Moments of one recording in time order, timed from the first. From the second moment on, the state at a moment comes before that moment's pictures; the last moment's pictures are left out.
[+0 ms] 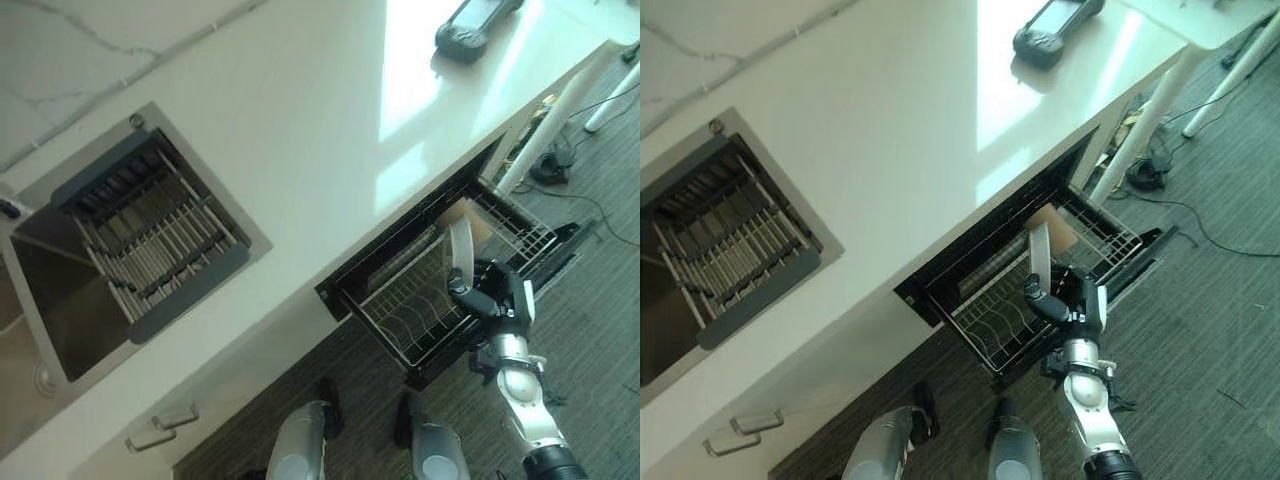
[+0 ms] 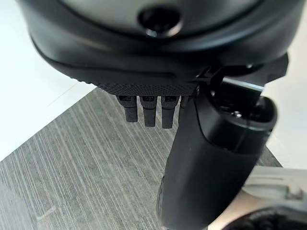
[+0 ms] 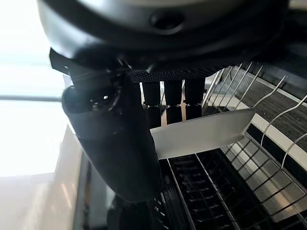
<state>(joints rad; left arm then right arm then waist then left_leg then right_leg) -0.02 0.19 -0.13 1.10 -0.27 0.24 -0.01 -0.16 -0.42 0.18 0.39 0.30 -0.40 -0.34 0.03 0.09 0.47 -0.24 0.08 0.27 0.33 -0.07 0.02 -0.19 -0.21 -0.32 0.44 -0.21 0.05</state>
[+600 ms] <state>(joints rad) -0.07 0.22 -0.13 1.11 -0.27 0.24 -0.03 -0.36 -0.50 0.35 0.45 -0.12 -0.11 -0.42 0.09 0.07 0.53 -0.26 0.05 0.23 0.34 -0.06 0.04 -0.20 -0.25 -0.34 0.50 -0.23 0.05</state>
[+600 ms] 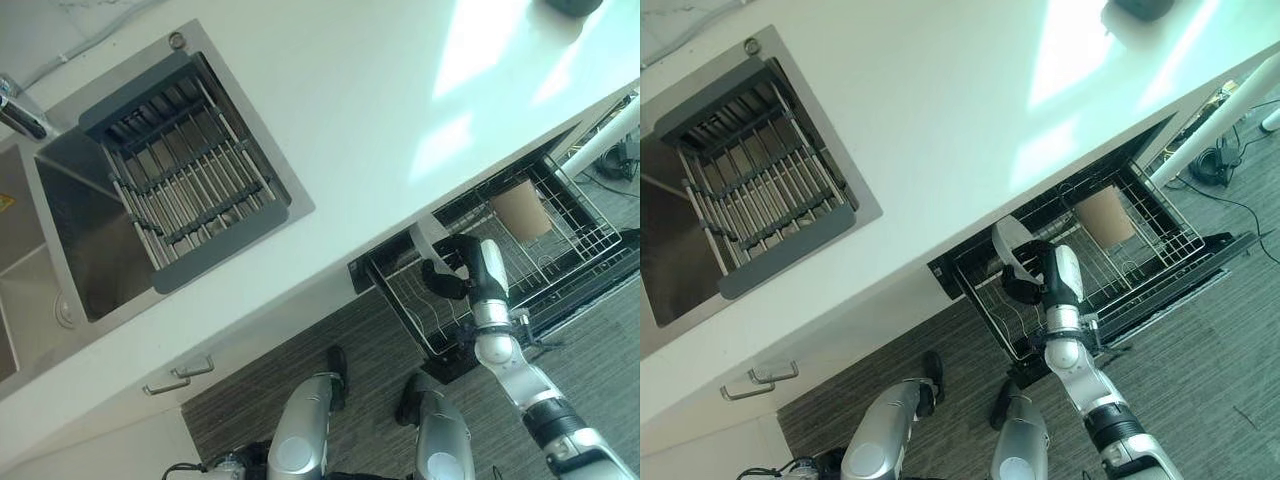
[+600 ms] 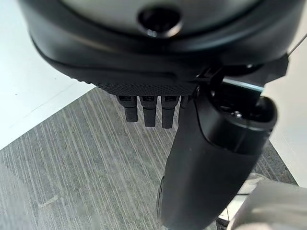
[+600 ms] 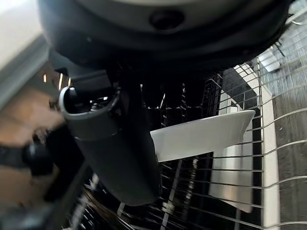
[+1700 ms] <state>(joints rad) -0.15 0.34 -0.20 1.01 -0.31 0.34 -0.05 -0.59 -0.53 0.41 0.69 -0.10 0.38 -0.14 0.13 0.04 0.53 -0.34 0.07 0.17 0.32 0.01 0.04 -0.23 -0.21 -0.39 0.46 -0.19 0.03</state>
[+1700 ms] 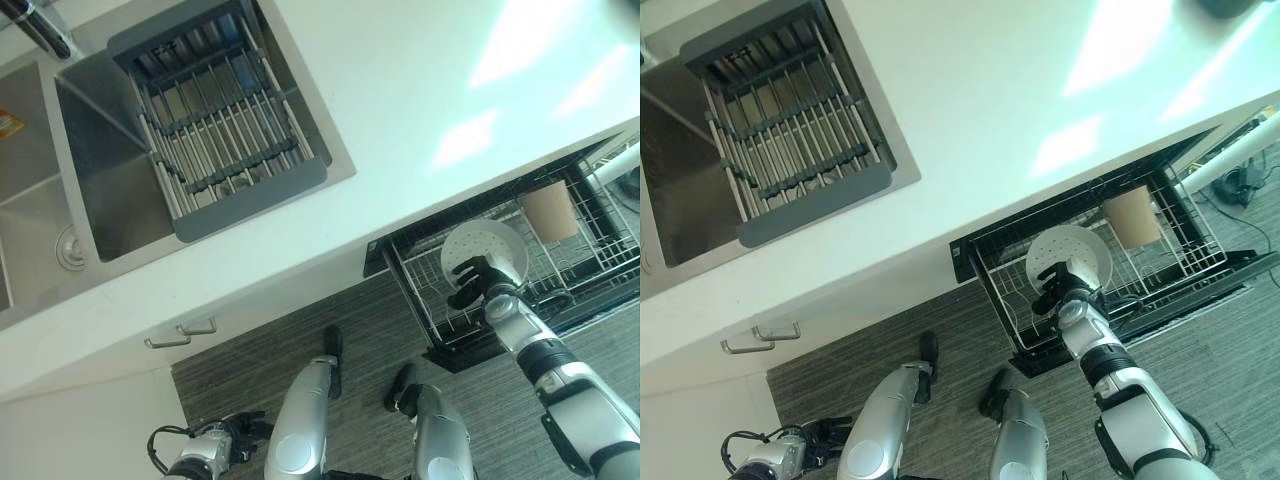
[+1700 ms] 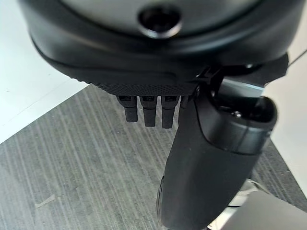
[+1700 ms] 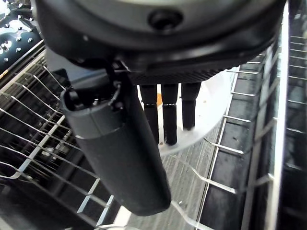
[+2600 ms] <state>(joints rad) 0.05 0.25 -0.01 1.13 -0.30 0.27 -0.01 0.03 -0.58 -0.21 -0.02 -0.19 -0.29 -0.86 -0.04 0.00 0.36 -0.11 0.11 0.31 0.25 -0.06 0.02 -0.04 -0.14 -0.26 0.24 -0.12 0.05</state>
